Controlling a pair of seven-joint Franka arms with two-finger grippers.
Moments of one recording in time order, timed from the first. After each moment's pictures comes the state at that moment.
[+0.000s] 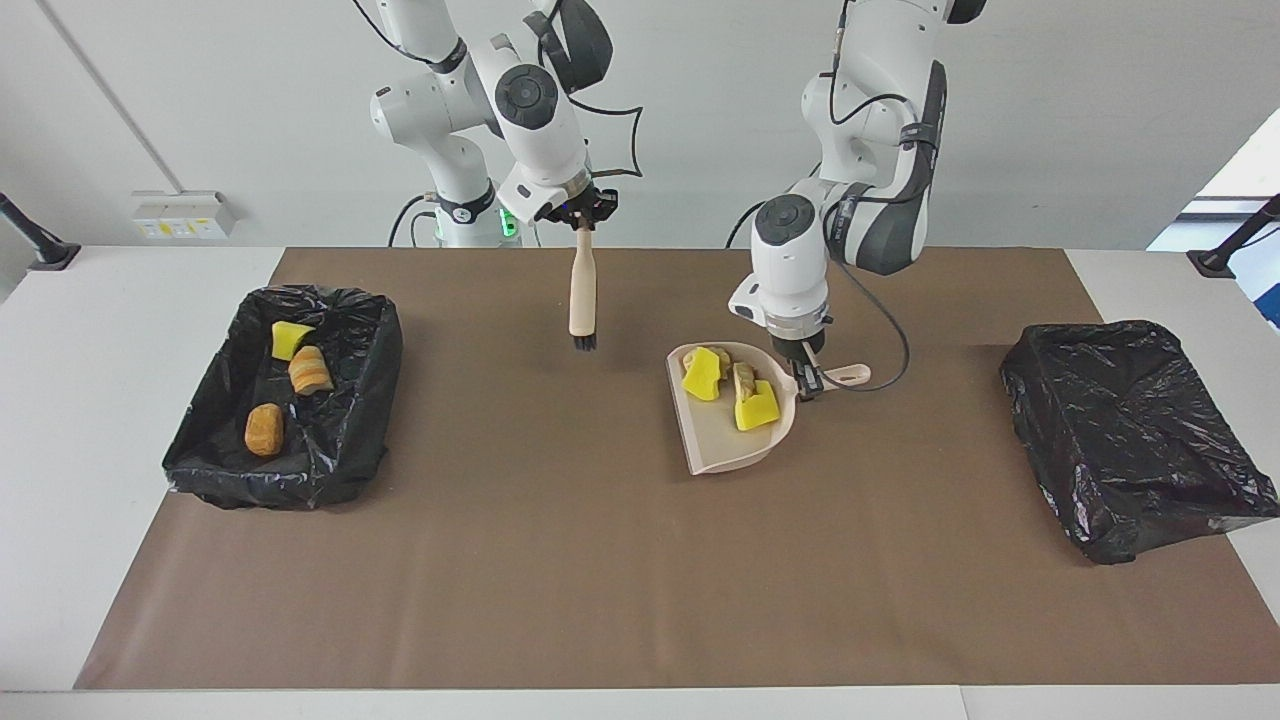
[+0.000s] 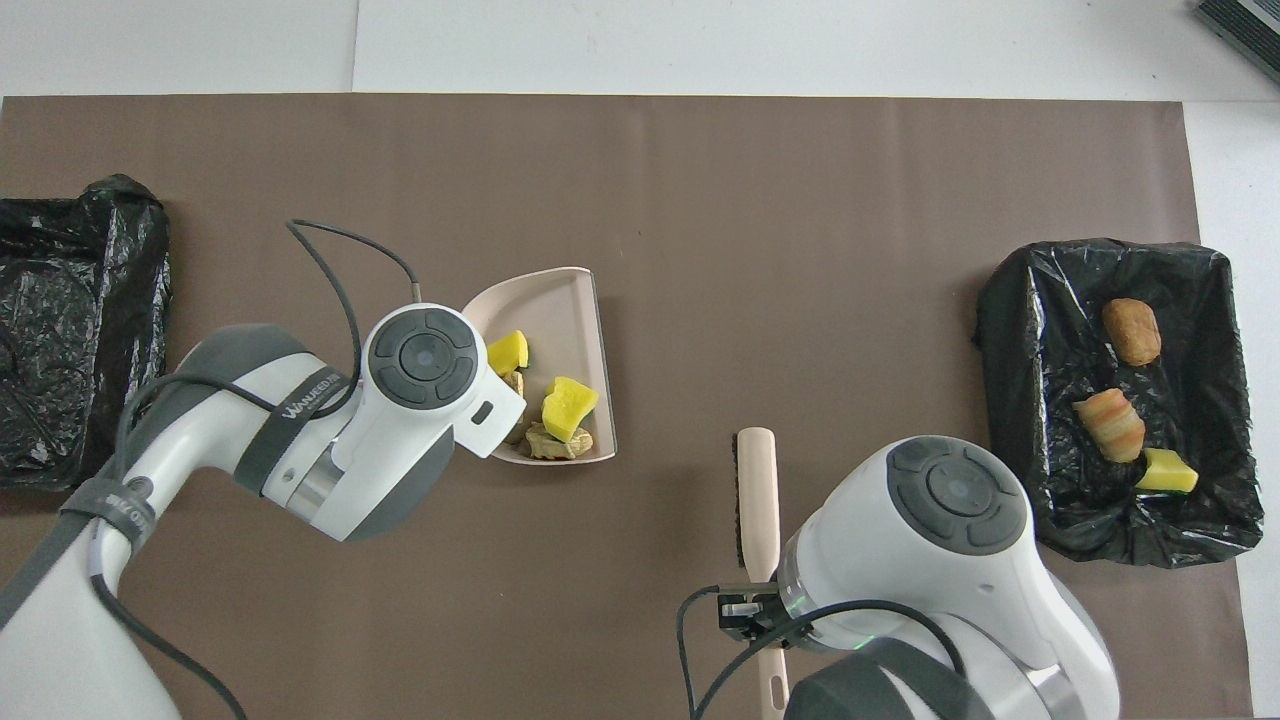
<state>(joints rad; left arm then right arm) -0.39 0.15 -0.07 -2.02 0.32 2.12 0.84 0.45 -0.23 0.08 -2.18 0.32 1.64 0.52</state>
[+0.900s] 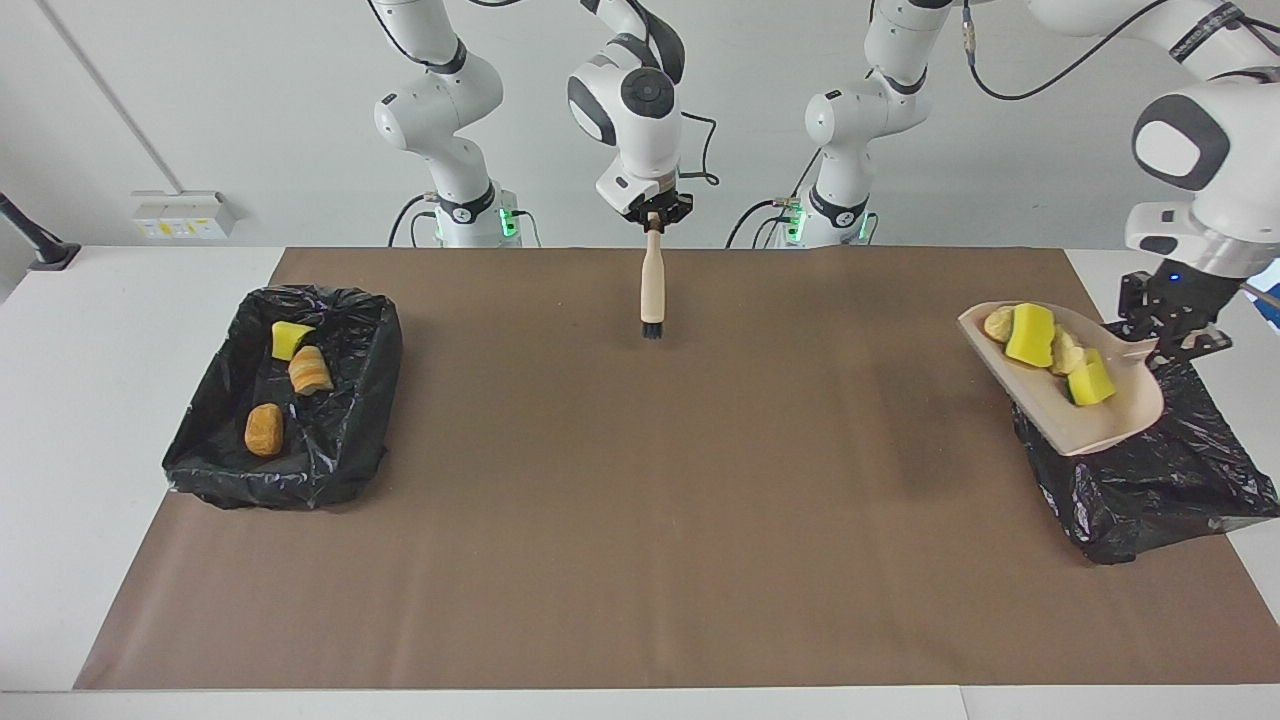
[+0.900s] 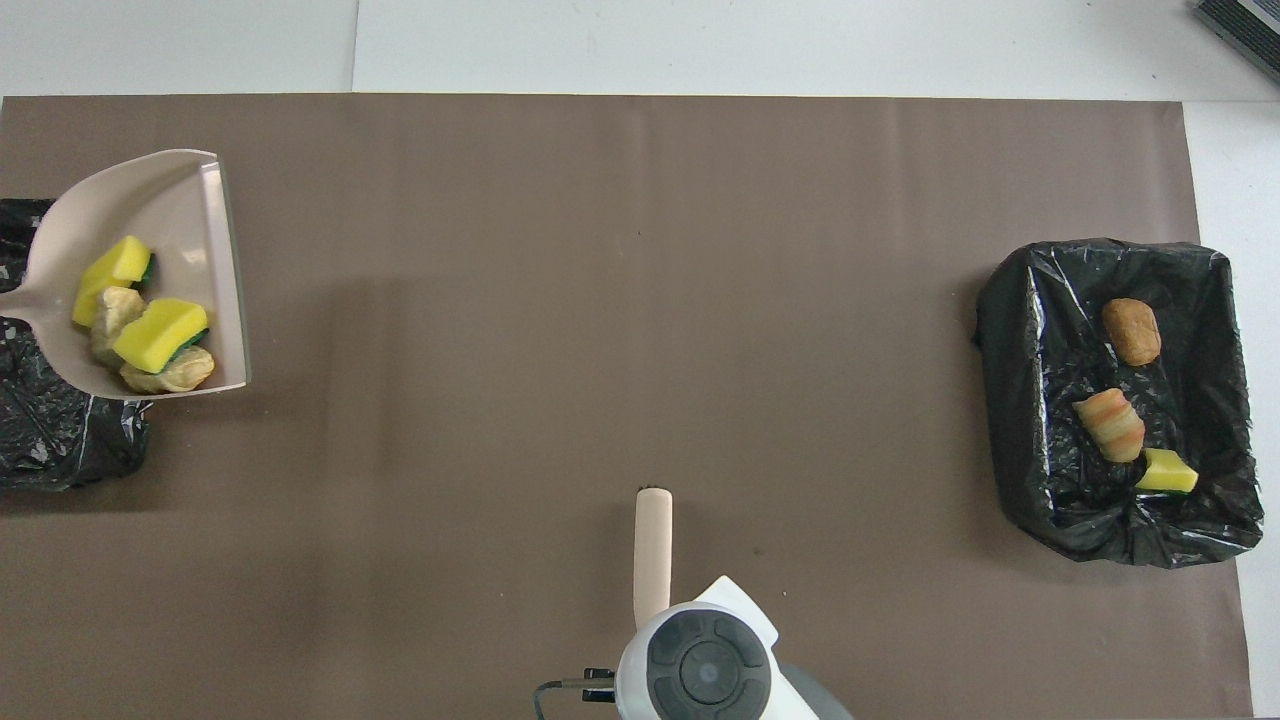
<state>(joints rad) 0.34 0.15 -0.05 -1.63 0.09 1.93 1.67 0.77 -0.09 0.13 -2.28 0.33 2.01 0.82</state>
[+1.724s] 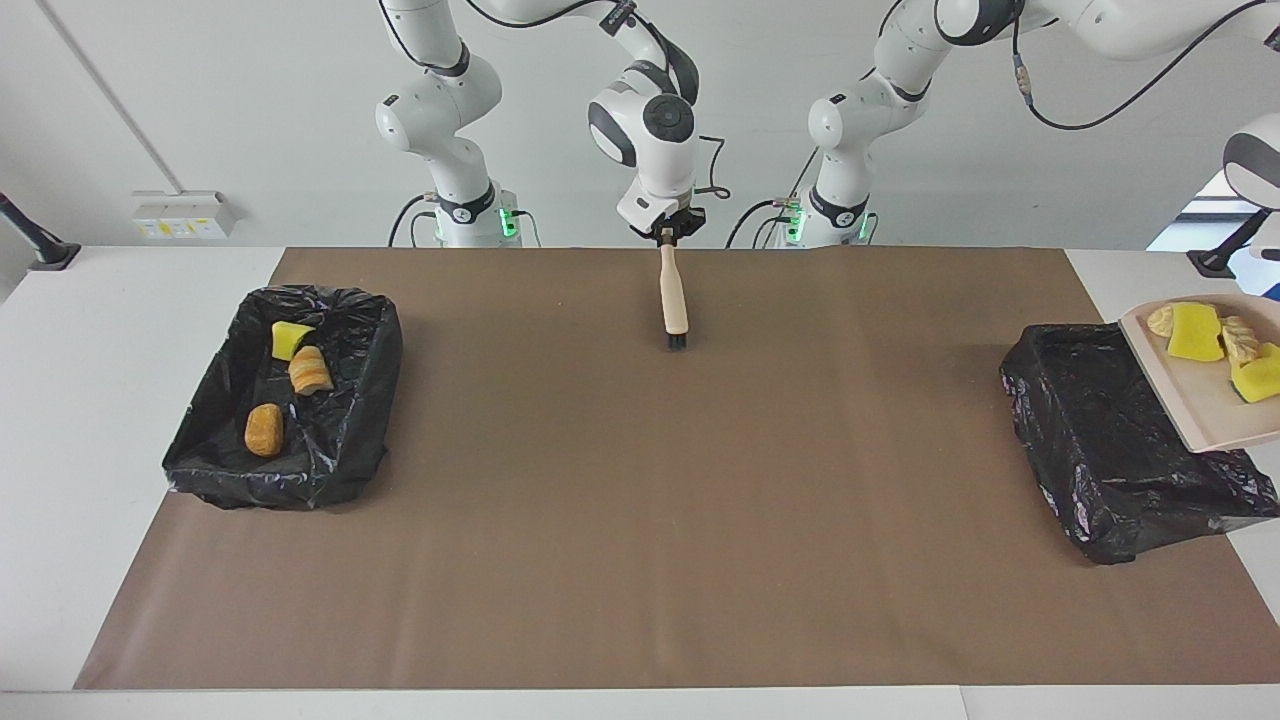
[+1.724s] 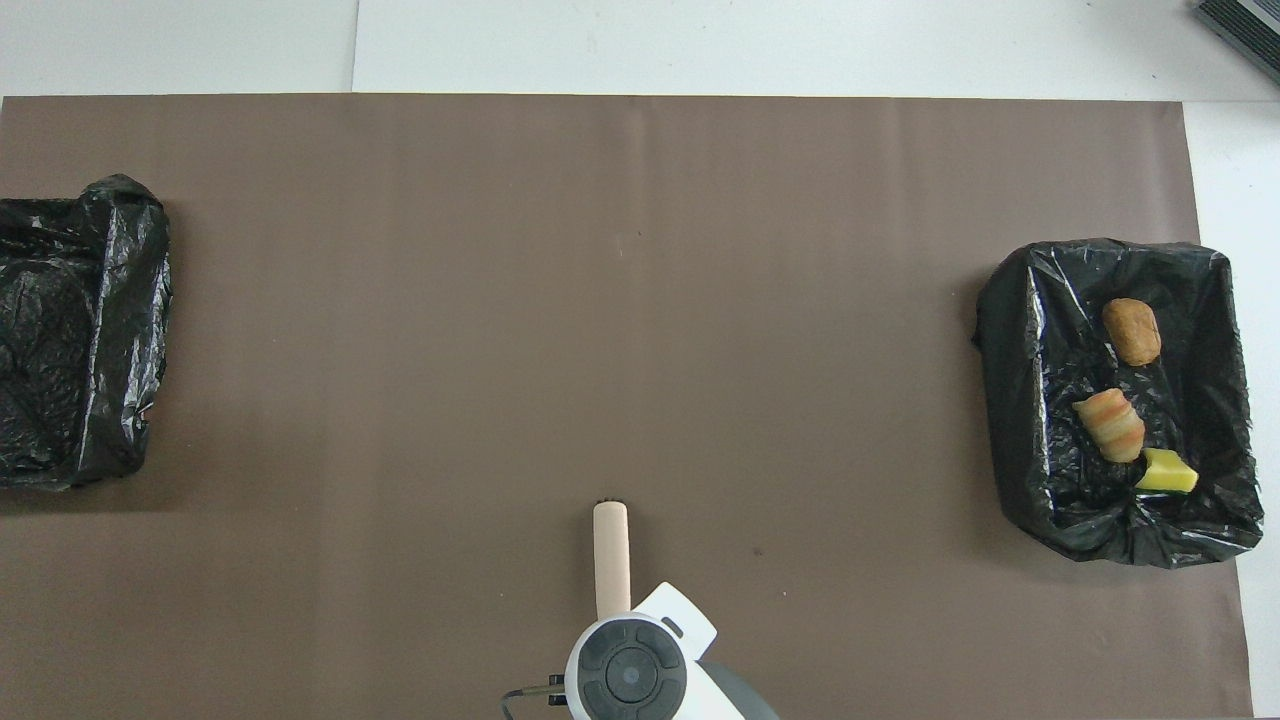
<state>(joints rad) 0.43 0.29 -0.03 -1.49 0.69 2.14 1.85 0.81 -0.02 0.12 -2.28 0.33 2.09 0.72</state>
